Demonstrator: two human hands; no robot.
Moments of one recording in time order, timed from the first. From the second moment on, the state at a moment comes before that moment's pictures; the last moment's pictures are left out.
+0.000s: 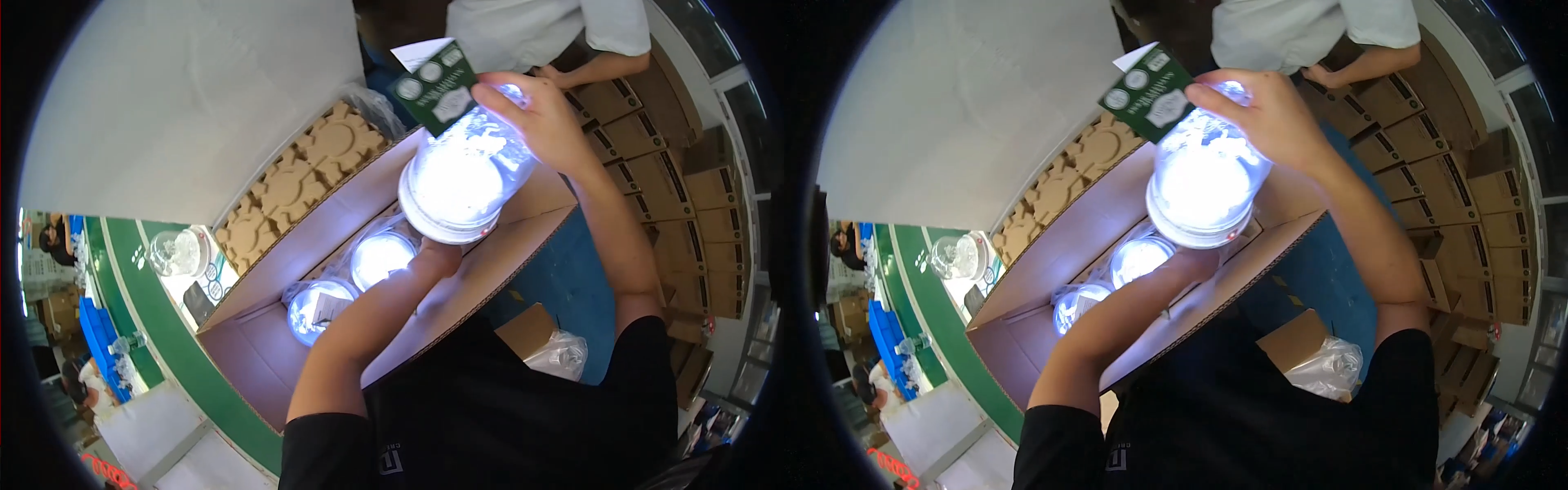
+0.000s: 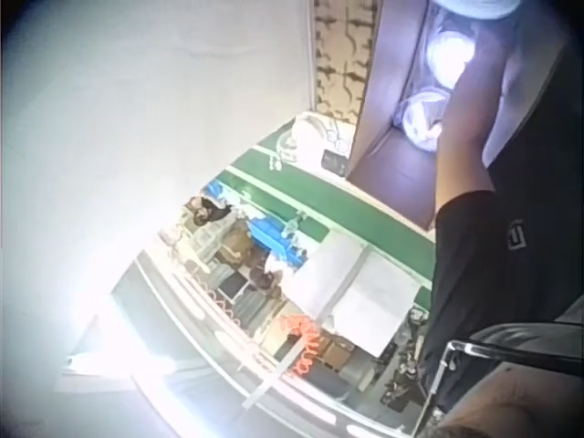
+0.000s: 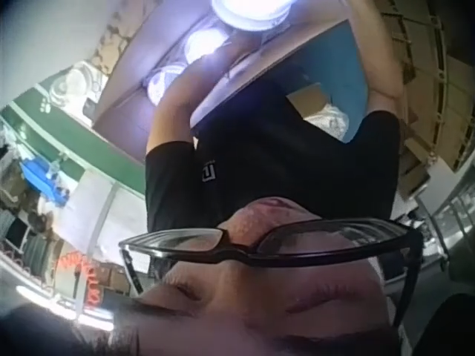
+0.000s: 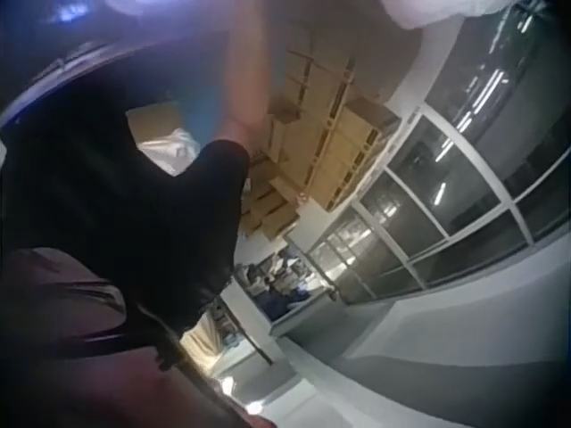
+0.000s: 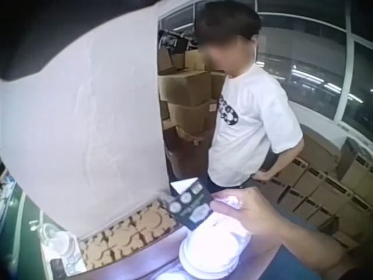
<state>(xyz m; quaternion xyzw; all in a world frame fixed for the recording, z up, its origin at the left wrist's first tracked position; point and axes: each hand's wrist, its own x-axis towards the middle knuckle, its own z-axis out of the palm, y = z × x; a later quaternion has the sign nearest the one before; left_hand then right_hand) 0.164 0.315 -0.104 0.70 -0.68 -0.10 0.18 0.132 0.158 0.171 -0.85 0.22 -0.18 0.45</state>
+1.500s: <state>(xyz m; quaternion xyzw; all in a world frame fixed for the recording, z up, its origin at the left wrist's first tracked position) 0.122 0.229 -0.088 0.63 -0.43 -0.58 0.28 0.129 0.151 0.125 -0.83 0.21 -0.22 0.46</state>
